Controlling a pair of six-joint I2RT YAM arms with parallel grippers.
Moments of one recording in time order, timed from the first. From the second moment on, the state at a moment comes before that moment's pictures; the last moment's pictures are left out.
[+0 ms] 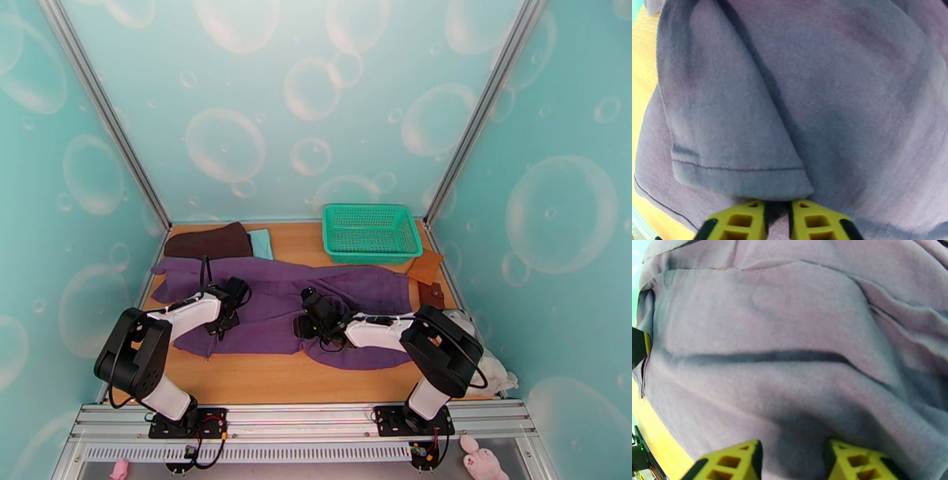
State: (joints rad) left arm -0.40 1.61 0.85 -0.72 -0.42 -0.73; right arm 0.81 1.68 0.78 -0.01 0.00 0.60
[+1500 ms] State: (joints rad) left arm -0.32 1.53 0.79 -0.58 -0.31 -0.73; right arm 0.84 1.70 0.78 0.01 0.05 0.59
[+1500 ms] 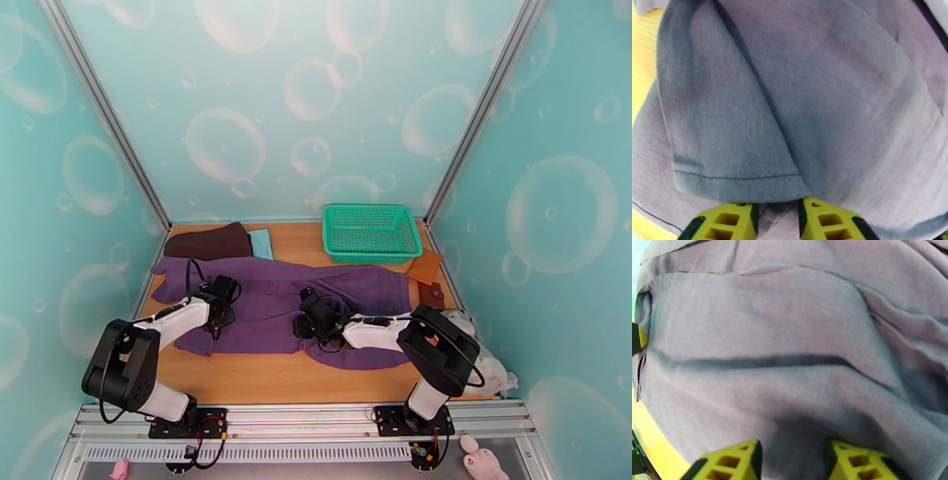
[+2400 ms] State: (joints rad) left arm -0.34 1.59 0.80 -0.53 -0.38 -0.91; right arm 0.84 1.73 0.78 0.06 0.06 0.59
